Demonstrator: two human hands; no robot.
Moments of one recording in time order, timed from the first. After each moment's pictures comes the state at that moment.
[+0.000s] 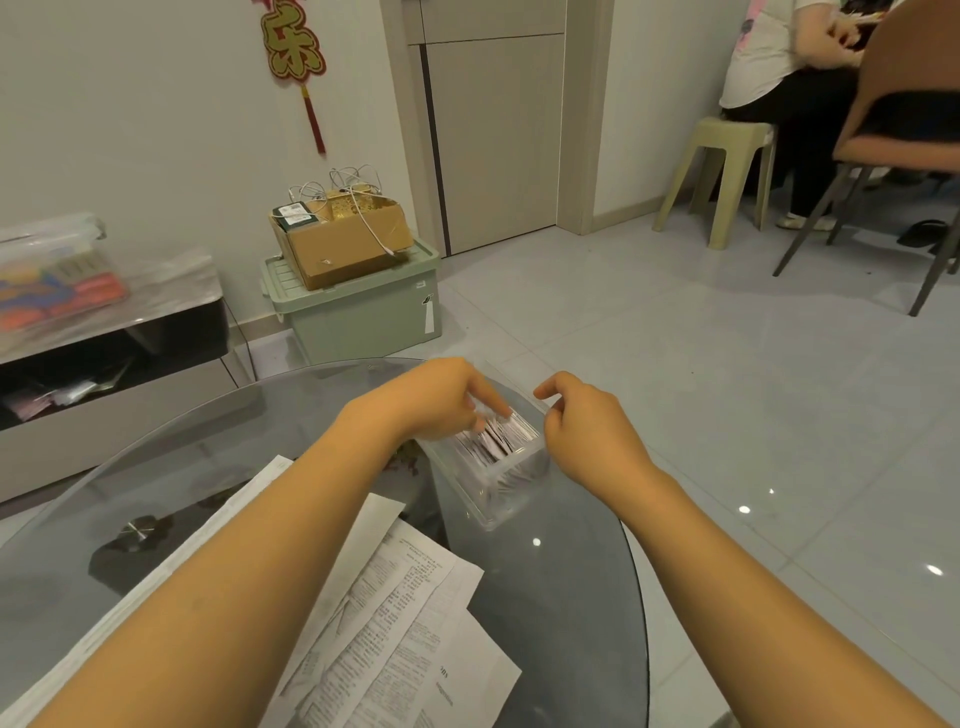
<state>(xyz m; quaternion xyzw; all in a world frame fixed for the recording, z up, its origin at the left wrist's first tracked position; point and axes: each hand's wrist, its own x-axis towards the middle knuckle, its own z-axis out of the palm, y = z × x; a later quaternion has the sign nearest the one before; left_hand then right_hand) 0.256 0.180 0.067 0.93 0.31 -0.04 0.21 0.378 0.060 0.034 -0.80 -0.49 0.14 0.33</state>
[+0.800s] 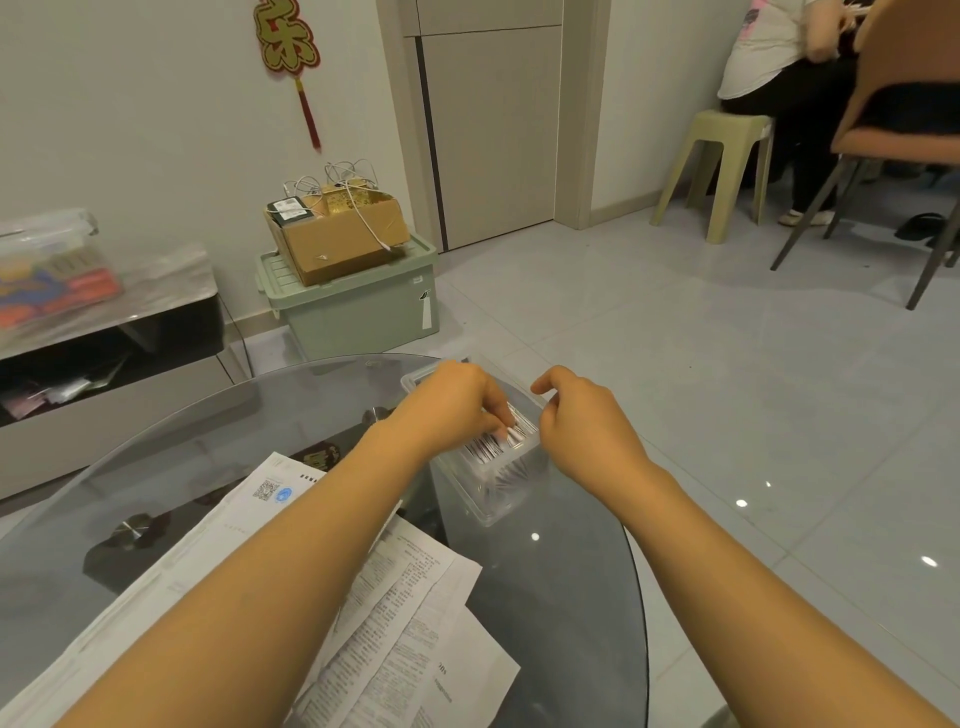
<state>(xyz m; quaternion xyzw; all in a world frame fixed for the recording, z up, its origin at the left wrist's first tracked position) 0.272 0.173 0.040 0.92 0.32 0.05 0.21 0.374 0.061 0.037 -0.81 -0.49 0.12 0.31</state>
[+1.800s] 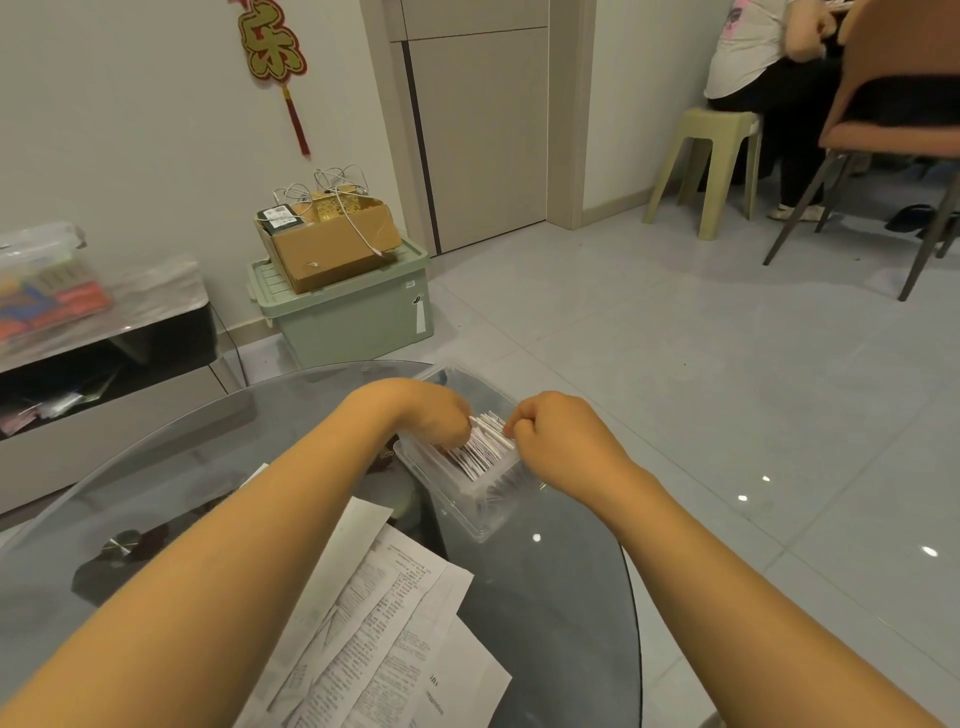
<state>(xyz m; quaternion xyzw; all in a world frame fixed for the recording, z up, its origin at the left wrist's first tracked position) 0.276 0.178 0.072 0.88 0.36 -0.27 0.15 0.374 0.064 0.032 -0.80 -0.50 0.17 0.29</state>
